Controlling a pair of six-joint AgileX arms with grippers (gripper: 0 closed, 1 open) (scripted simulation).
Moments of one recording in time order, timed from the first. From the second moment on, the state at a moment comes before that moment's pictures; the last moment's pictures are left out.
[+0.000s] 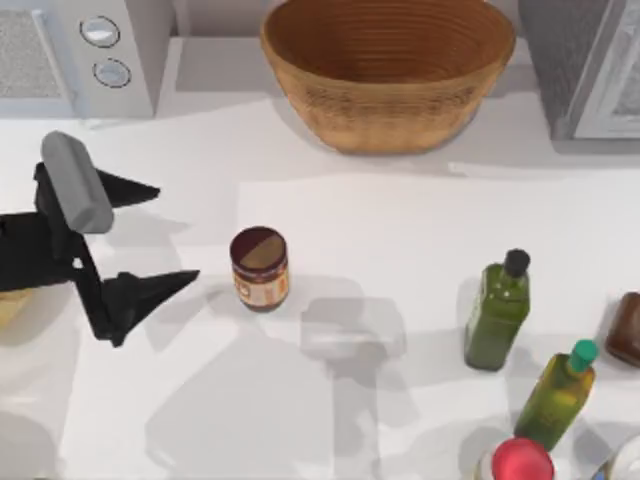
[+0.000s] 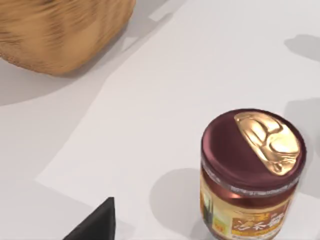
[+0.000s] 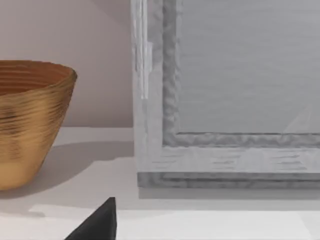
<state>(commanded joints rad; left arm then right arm) -0.01 1.51 0.61 0.14 0.95 0.75 0.00 0.00 0.00 0.00 0.00 0.00</state>
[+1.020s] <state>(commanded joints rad) -0.01 2.12 0.85 0.20 1.34 1.05 0.00 0.00 0.00 0.00 0.00 0.00</state>
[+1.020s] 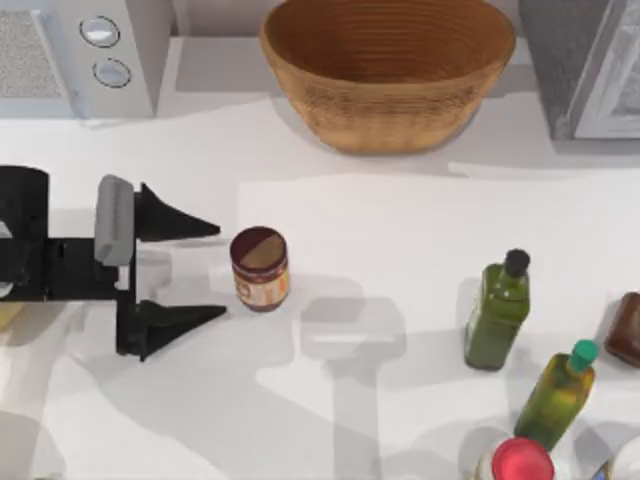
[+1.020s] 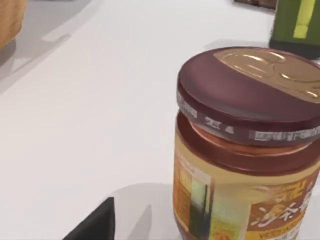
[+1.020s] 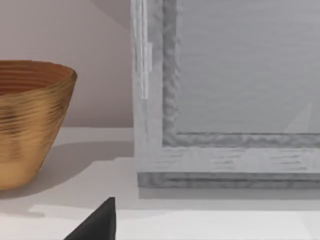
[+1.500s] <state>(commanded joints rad) -0.11 2.23 0.92 0.53 1.28 0.77 0.00 0.00 0.00 0.00 0.00 0.00</state>
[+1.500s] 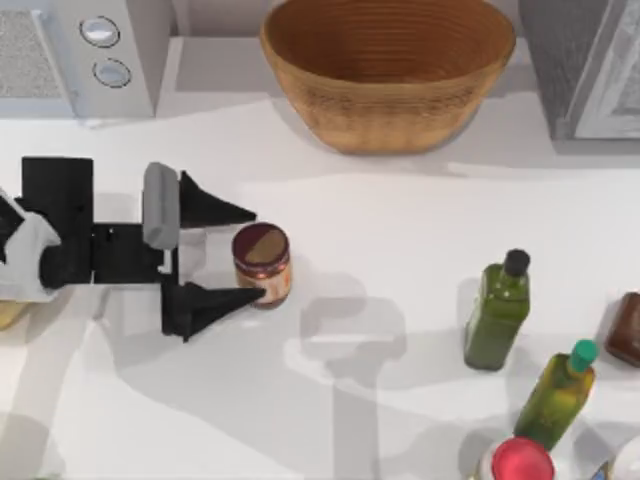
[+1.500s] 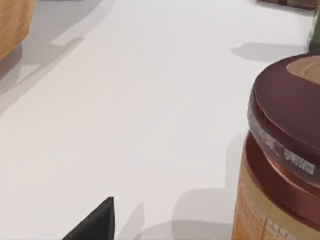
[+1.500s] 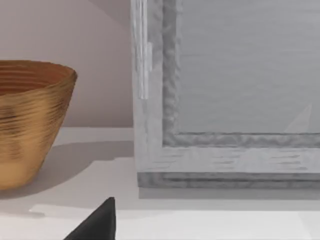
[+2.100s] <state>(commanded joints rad) -0.21 2.24 0.83 0.81 1.21 0.57 0.00 0.00 0.00 0.00 0.00 0.00</state>
